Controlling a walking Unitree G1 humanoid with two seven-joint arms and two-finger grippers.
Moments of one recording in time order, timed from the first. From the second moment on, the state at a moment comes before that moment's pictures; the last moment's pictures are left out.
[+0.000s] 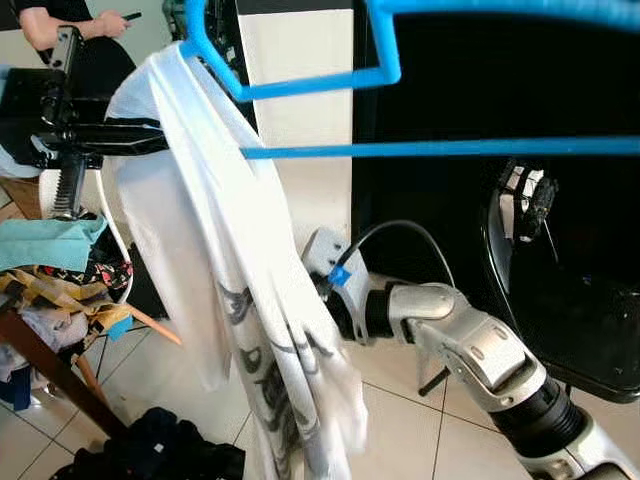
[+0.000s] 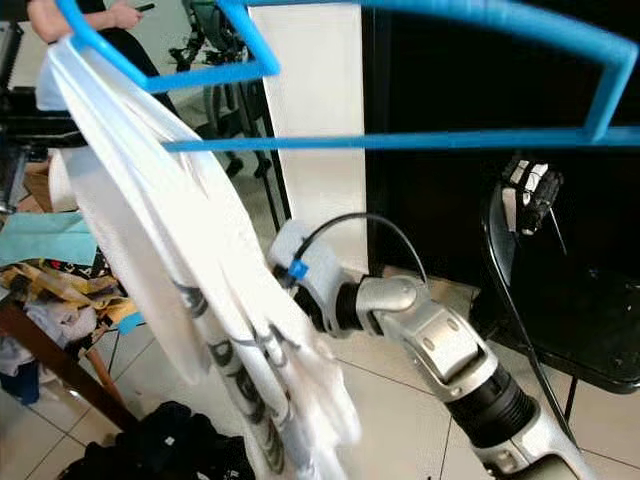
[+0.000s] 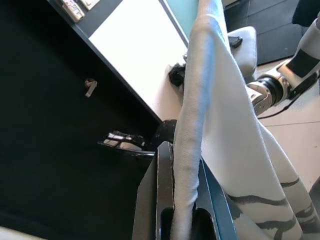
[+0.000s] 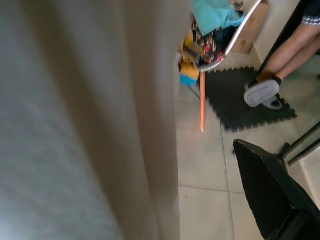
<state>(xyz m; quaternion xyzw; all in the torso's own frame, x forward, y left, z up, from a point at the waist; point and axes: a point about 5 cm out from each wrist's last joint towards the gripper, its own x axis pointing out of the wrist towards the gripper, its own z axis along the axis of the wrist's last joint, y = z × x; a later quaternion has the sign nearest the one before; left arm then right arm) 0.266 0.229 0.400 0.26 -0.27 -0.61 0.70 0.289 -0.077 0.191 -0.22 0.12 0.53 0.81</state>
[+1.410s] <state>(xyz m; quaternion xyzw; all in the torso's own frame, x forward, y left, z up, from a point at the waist) 0.279 0.268 0.324 0.43 -0.21 -0.43 0.76 0.379 -0.244 0.248 0.22 0.06 0.04 0.97</state>
